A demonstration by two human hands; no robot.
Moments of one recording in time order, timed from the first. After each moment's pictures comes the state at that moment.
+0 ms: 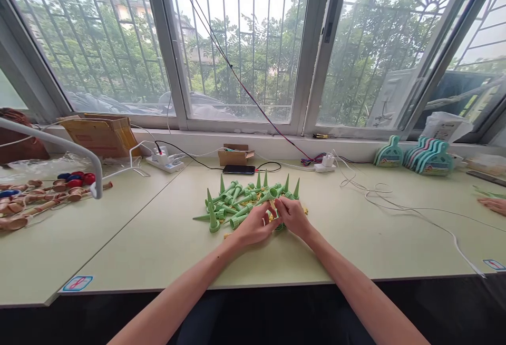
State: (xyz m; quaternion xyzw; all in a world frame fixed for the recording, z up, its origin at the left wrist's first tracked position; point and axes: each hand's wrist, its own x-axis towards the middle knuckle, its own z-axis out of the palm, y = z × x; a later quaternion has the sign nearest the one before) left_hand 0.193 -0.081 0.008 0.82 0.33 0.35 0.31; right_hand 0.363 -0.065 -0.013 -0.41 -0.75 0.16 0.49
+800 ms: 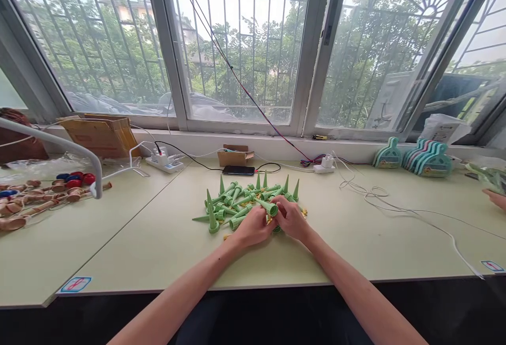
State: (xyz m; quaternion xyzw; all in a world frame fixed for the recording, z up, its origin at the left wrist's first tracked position) left_hand 0.195 -0.073 -0.001 0.86 0.35 0.33 0.18; right_hand 0.360 -0.077 -0.001 -0.38 -0.79 0.16 0.46
